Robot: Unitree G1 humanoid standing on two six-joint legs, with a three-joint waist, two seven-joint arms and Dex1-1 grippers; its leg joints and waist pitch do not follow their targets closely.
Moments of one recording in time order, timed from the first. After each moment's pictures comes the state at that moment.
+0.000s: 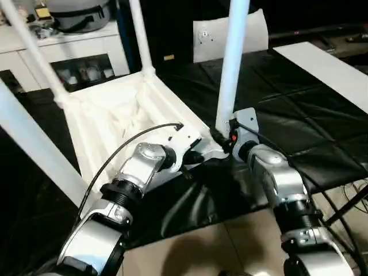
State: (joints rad) left arm -0.71 0.11 -0.25 0.70 0.09 0.31 -0.83; right arm -0.48 -0.08 -0.01 0.40 0.09 0.30 0.40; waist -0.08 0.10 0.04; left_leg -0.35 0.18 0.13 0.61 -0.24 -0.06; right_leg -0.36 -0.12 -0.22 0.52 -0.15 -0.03
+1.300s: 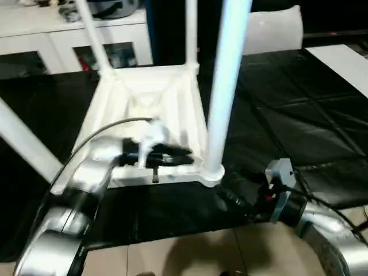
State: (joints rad) left arm -0.51 0.35 -0.11 0.42 -0.19 0.04 -1.15; right arm 0.11 -0.33 0.01 -0.34 0.37 0.49 0.70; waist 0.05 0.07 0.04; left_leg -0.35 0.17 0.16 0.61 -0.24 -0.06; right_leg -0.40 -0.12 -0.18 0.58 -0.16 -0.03
